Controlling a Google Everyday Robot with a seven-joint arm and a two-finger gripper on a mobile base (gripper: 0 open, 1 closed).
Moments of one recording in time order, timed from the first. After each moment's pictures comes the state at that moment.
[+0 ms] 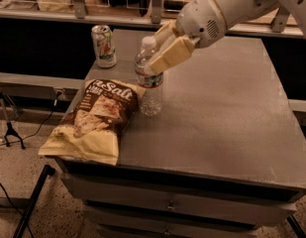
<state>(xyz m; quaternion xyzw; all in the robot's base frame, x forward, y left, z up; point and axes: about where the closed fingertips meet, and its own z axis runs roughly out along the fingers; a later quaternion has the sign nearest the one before) 0.528 -0.003 0.977 -0.66 0.58 0.37 0.30</state>
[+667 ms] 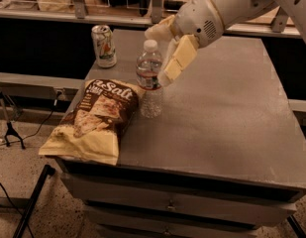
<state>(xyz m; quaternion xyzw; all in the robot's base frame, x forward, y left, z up) 0.529 0.000 0.976 -0.66 0.58 0.37 0.30</state>
